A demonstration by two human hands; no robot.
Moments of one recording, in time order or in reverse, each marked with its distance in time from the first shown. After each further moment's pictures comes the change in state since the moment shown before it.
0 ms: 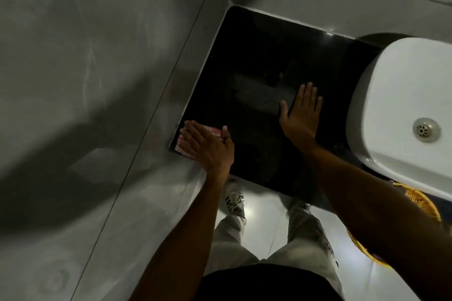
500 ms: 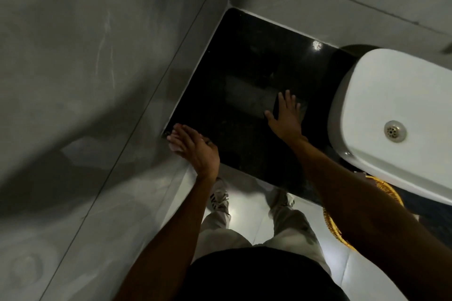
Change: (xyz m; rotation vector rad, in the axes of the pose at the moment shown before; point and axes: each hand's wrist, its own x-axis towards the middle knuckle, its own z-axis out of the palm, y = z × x) left_hand -0.034 -0.027 -0.006 -0.139 -0.100 -0.054; right_hand -0.024 0.000 -0.027 0.151 -0.272 -0.107
